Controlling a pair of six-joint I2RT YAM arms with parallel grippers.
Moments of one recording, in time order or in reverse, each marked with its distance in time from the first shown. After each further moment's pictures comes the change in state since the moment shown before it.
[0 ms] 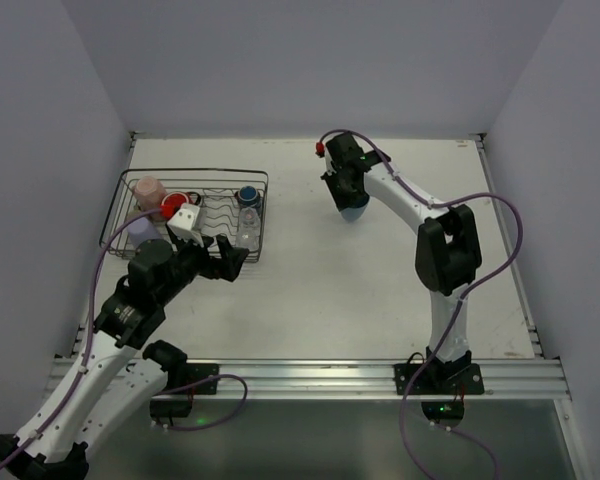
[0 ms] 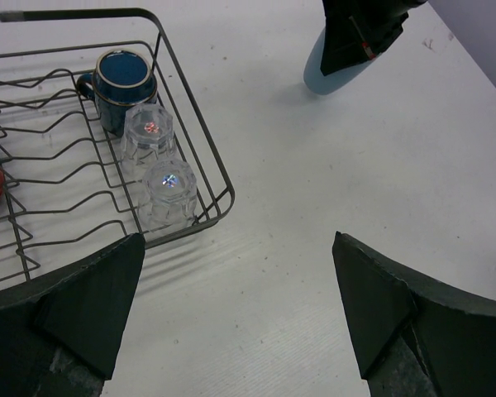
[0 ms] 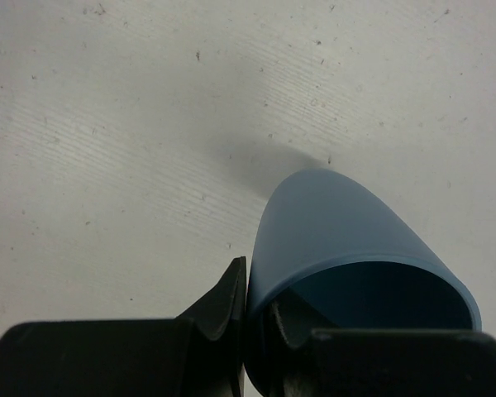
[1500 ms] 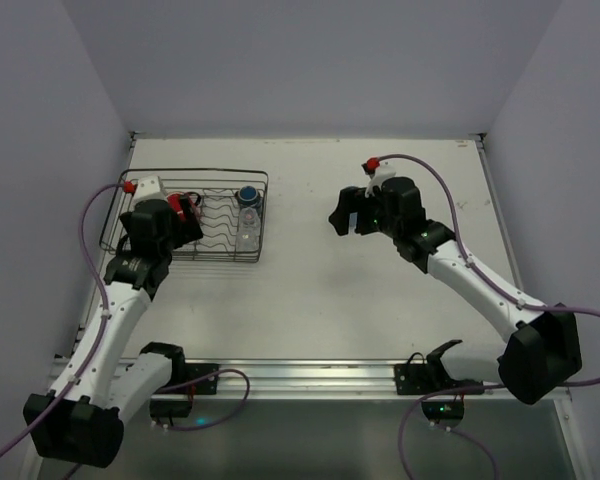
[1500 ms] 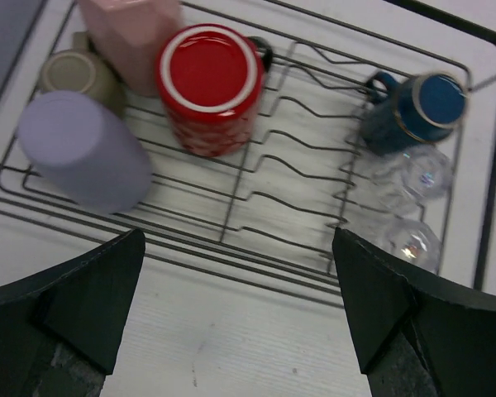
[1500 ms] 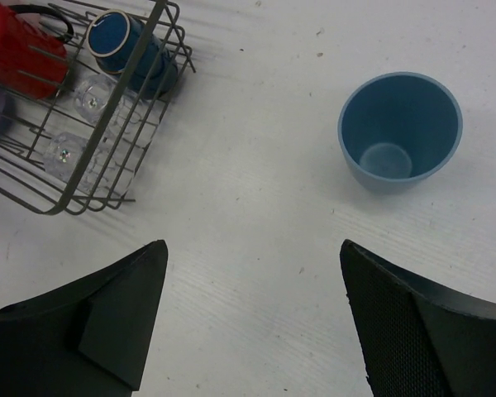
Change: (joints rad) left arm 0.246 0.282 0.104 -0.071 -0.389 -0.076; right arm 0.019 -0.777 -0.806 0.633 -0.142 0.272
